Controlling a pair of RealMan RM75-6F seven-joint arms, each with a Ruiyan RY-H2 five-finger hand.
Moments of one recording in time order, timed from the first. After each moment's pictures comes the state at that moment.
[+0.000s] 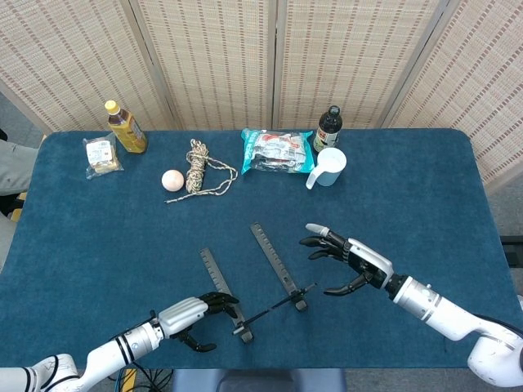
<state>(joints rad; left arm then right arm) -0.68 -1.43 0.17 -1.57 1.77 0.96 -0.63 0.74 -1.10 -0.18 -1.59 -1.77 1.18 1.64</state>
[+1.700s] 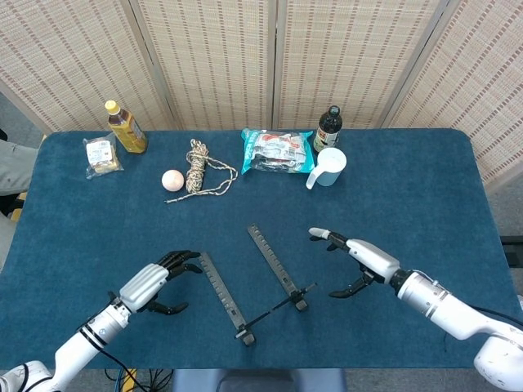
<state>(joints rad) -0.58 -1.31 0.12 -1.59 1.62 1.18 -0.45 0.76 -0.96 -0.12 -1.76 -1.66 0.95 0.94</state>
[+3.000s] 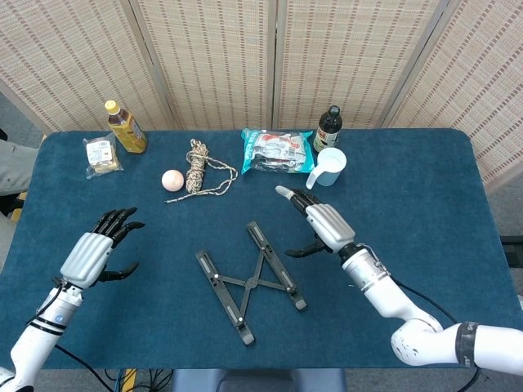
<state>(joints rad) -0.47 -1.15 -0.03 -1.63 1.50 1.25 -0.15 0.80 -1.29 0.15 -1.77 -1.17 1.04 0.20</state>
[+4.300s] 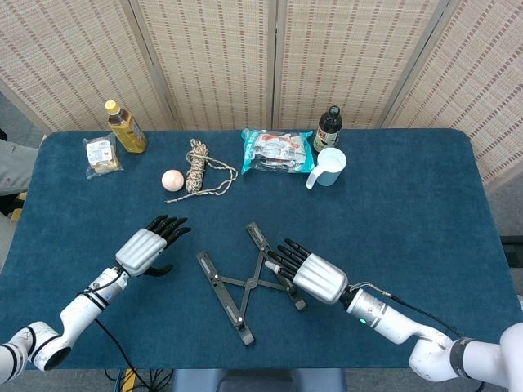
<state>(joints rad) -0.66 -1.38 0.00 -1.30 1.59 1.01 -0.17 0.68 -1.51 -0.08 -1.33 -1.81 1.13 -0.32</state>
